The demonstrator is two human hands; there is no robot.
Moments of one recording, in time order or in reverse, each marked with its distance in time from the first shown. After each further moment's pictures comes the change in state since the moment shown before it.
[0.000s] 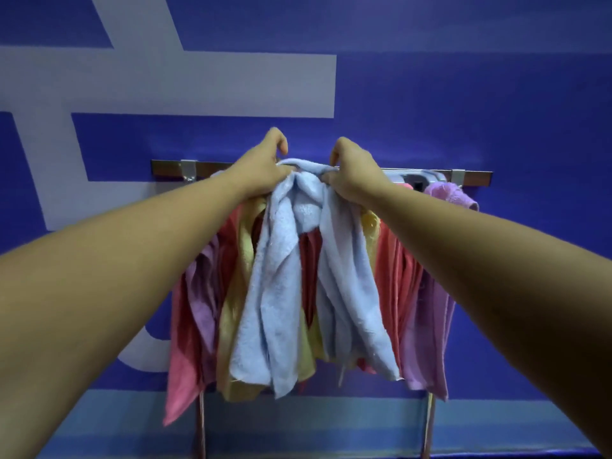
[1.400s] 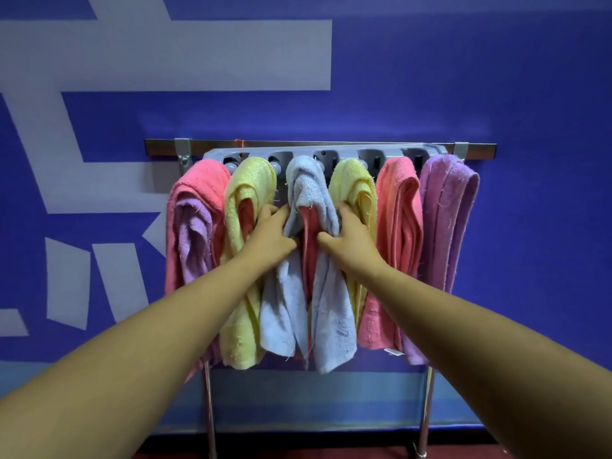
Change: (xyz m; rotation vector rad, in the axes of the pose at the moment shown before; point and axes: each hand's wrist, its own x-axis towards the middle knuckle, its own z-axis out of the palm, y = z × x) left_hand -0.093 -0.033 0.099 -0.142 -0.102 -0.132; right_hand -0.108 0.052 0.084 0.470 -0.075 0.133
